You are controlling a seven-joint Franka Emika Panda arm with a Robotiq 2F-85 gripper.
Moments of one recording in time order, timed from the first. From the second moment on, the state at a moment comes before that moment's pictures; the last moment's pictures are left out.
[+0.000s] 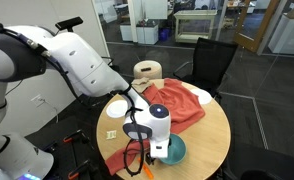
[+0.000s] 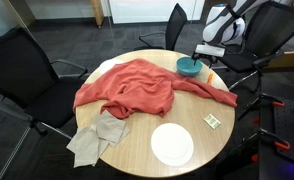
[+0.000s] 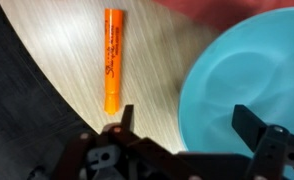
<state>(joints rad) -0.23 0.69 -0.24 -2.04 0.28 2.69 0.76</state>
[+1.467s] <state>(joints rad) -0.22 0.67 -0.25 -1.98 0.31 2.70 0.79</state>
